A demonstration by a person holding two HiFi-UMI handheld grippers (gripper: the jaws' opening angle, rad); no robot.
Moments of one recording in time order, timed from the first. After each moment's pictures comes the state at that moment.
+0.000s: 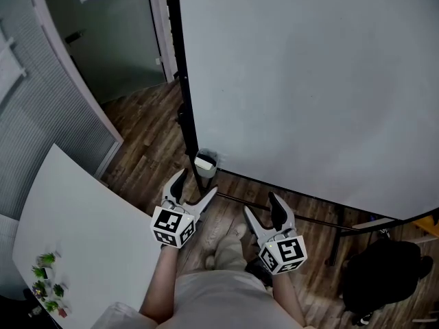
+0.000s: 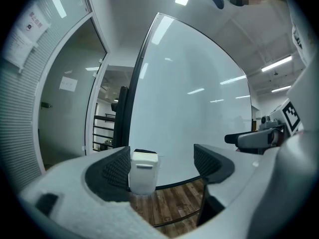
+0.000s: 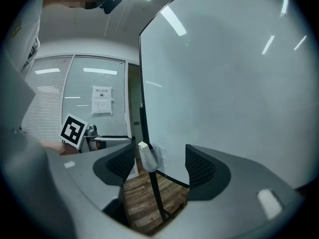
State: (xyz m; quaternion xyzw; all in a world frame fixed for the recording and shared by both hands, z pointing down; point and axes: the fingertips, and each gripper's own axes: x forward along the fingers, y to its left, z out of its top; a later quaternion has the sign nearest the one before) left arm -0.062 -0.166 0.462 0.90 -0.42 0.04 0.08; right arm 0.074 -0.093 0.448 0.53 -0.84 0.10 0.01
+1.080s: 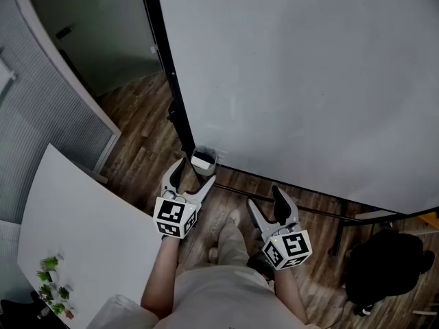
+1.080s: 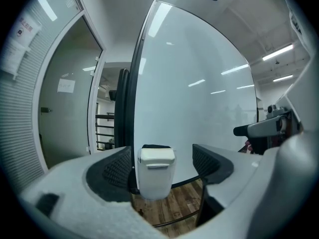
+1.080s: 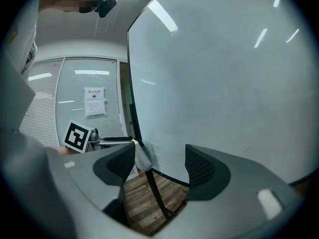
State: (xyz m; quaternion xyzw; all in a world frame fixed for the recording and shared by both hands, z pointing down) left arm -0.059 -0.211 0.489 0.89 -0.43 0.08 0.07; right arm 0.088 -0.123 0.467 0.54 -0.83 0.14 0.01
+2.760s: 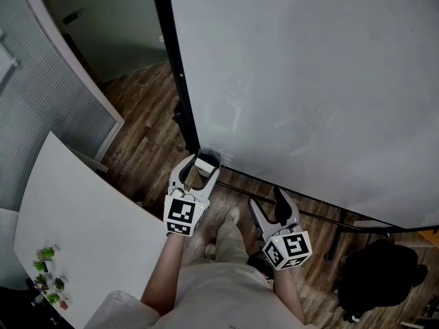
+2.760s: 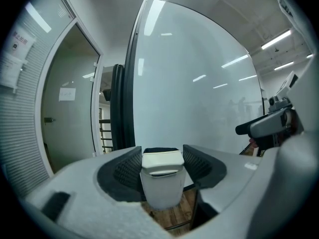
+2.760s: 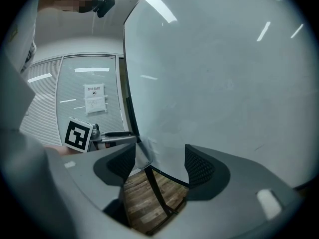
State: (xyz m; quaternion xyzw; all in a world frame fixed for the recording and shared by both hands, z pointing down) left arm -0.050 -0.236 0.491 0.88 -0.46 0.10 0.03; right arm 0.086 -0.148 0.484 0.53 -0.83 0.16 0.03
